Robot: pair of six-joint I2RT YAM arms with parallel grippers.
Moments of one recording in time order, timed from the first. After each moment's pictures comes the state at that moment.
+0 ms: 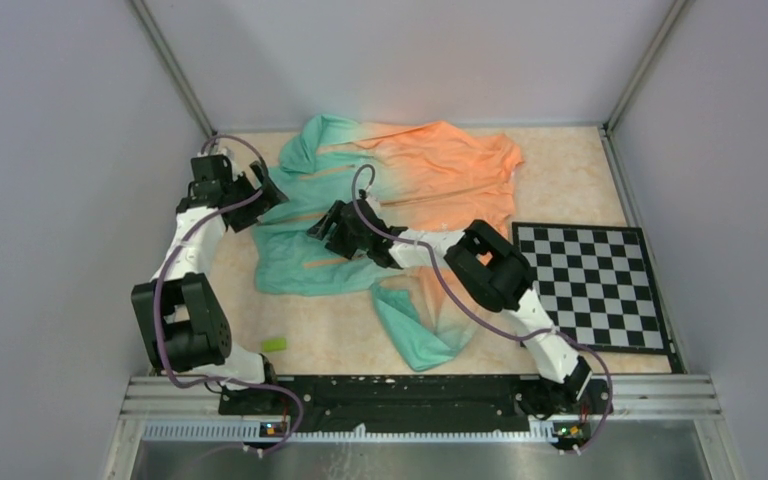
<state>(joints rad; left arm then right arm) 0.19 1.51 1.14 -0.43 0.28 -0.42 0.91 2.33 1.61 0.24 0.02 1.23</state>
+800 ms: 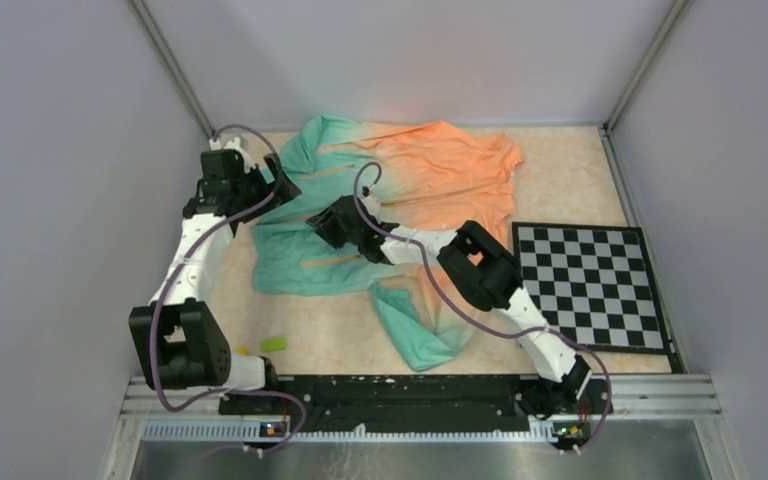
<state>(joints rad) 0.09 1.39 1.14 -0.42 0.27 -0.41 0.93 2.42 1.74 0.21 0.16 1.47</state>
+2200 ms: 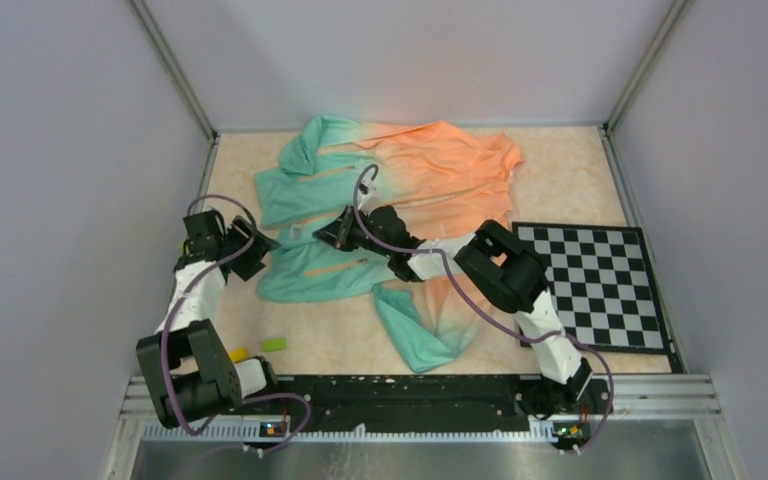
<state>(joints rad) 0.29 1.22 0.73 -0.36 0.33 -0.61 0.89 2.24 1.33 0.83 -0.16 0.96</state>
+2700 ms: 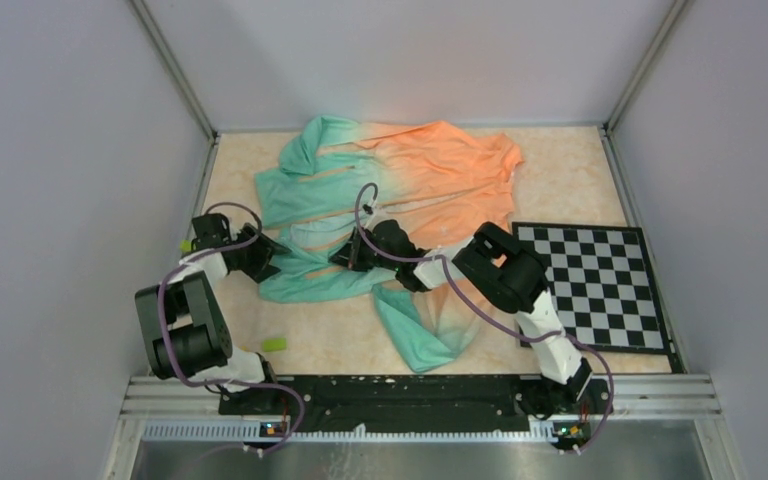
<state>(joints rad) 0.34 1.48 0.71 -0.24 0.51 -0.68 0.89 2.23 1.21 0.73 -0.20 0.92</state>
